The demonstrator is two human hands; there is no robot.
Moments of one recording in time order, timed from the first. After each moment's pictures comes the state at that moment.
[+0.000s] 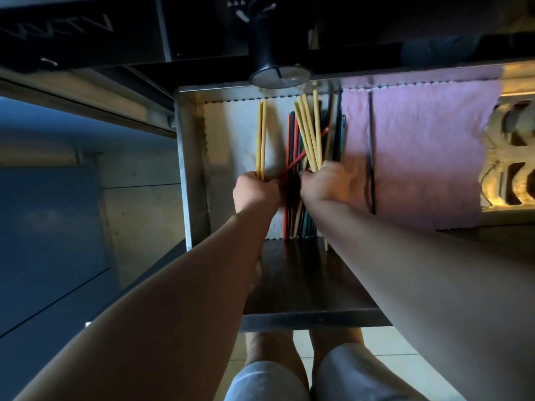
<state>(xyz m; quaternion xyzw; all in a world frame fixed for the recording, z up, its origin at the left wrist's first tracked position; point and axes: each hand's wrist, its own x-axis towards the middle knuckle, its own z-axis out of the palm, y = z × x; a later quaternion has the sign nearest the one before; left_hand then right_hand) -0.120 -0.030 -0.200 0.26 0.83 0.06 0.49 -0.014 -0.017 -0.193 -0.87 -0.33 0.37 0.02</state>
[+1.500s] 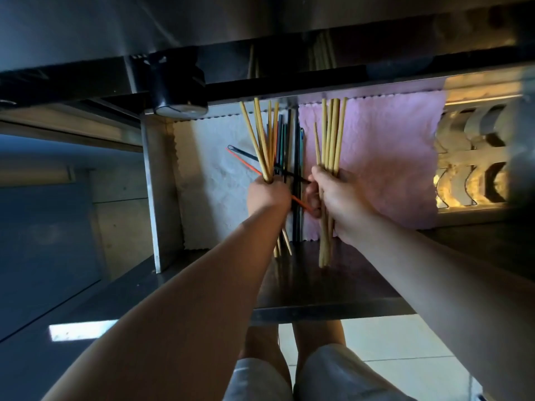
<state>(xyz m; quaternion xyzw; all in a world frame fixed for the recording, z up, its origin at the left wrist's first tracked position) -0.026 -0.019 -0.168 0.22 0.83 0.08 0.50 0.077 -0.031 -0.143 -0.72 -0.10 0.63 0.27</state>
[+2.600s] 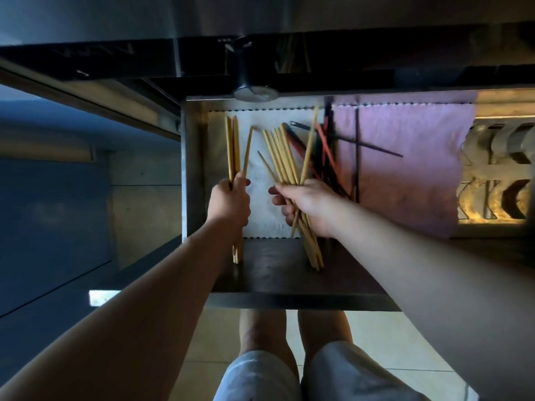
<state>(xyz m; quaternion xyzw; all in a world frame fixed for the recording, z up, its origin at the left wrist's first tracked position) -0.136 -0.044 -0.144 0.21 0.81 0.14 0.52 0.004 -0.025 -0.131 -0.64 -0.10 0.76 0.09</state>
